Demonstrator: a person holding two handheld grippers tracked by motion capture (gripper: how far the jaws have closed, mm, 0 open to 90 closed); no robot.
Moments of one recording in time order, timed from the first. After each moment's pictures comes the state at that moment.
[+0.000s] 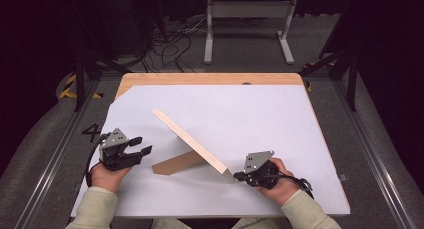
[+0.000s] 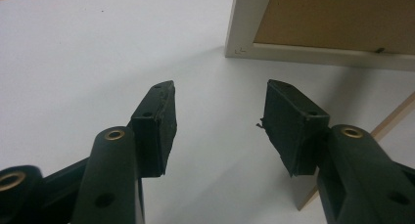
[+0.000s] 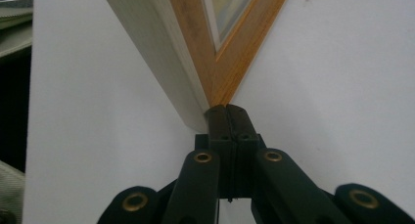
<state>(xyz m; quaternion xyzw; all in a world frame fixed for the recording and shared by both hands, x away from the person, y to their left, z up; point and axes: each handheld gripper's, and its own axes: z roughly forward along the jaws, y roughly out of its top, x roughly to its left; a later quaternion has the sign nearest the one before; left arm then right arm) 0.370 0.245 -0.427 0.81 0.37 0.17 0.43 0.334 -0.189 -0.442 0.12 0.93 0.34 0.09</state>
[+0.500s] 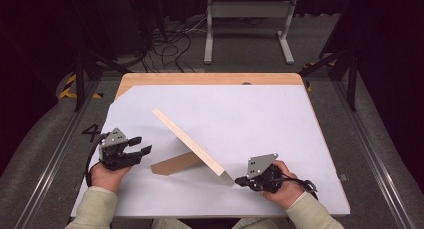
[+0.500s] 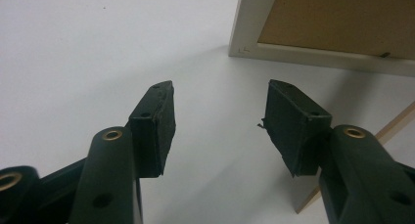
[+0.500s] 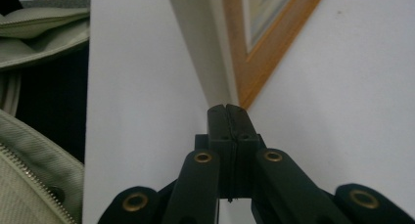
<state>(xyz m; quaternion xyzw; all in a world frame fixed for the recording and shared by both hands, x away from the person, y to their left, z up) 0.372 0.247 -0.428 0.80 0.37 0.16 0.43 0.322 -0.193 -0.433 0.09 0.93 0.35 0.07</state>
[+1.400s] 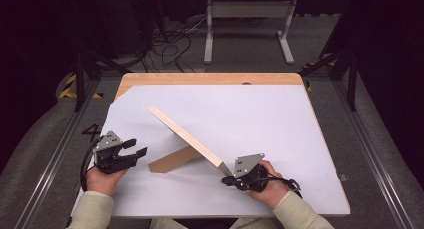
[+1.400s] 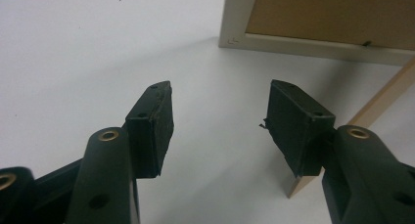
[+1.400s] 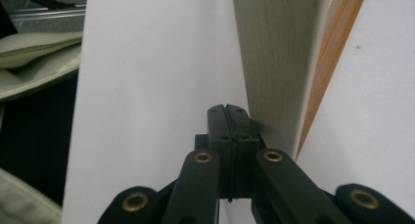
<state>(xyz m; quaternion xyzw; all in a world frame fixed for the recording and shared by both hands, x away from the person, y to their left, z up) 0.361 0.257 -0.429 0.79 0.39 0.17 0.43 0.333 -0.162 -0.445 0.09 0.92 0.38 0.06</state>
